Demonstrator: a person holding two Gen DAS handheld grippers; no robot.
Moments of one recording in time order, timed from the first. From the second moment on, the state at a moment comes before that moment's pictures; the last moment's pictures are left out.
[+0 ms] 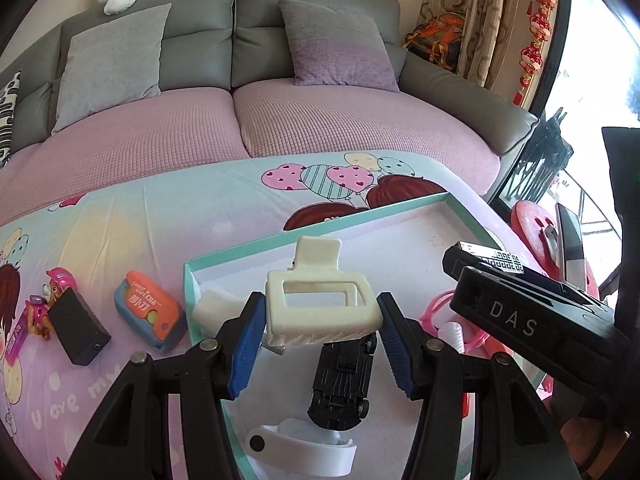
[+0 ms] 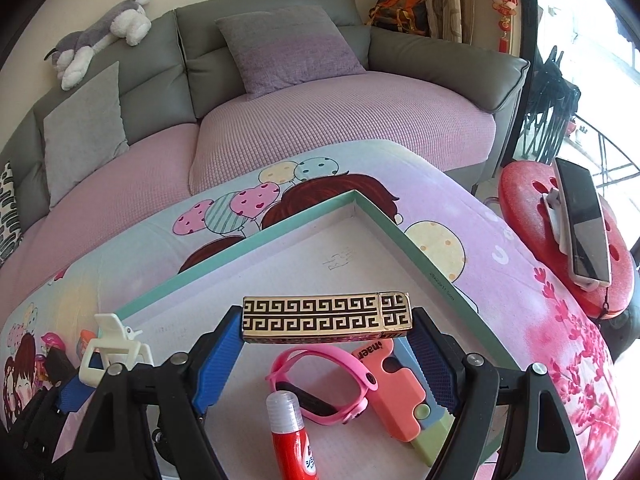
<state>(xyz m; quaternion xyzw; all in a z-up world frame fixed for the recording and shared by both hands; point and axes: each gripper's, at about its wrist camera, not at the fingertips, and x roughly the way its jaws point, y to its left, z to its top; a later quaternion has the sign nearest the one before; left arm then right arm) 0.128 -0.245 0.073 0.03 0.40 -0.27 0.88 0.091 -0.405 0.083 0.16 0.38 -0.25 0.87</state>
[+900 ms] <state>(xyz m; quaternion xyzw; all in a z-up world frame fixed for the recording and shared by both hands) 0.135 -0.215 0.081 0.03 0.40 -0.23 0.89 0.094 -0.404 0.077 0.16 0.40 -0.25 0.87</state>
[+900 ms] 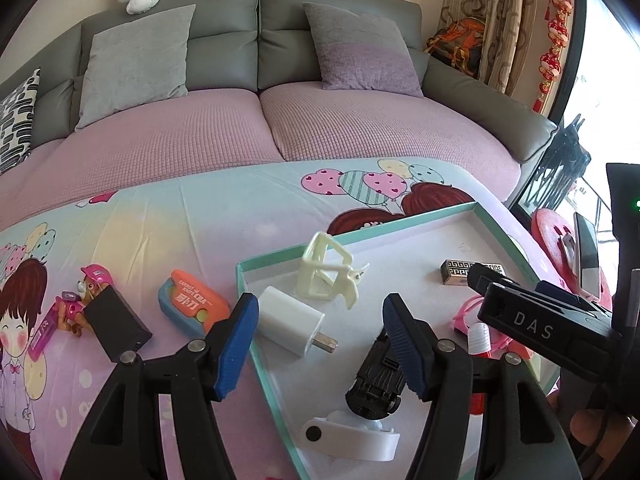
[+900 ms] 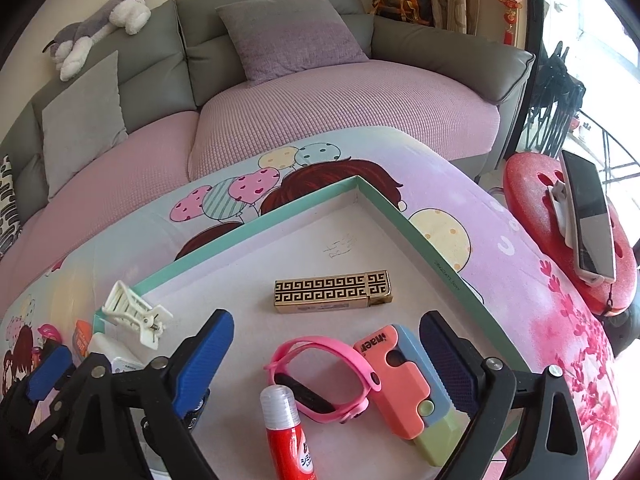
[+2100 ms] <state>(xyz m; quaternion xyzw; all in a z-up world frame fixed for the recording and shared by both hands) 0.158 0.001 0.072 -0.11 0.37 0.07 0.92 0.143 -0.250 0.093 0.07 0.37 -0.07 0.92</state>
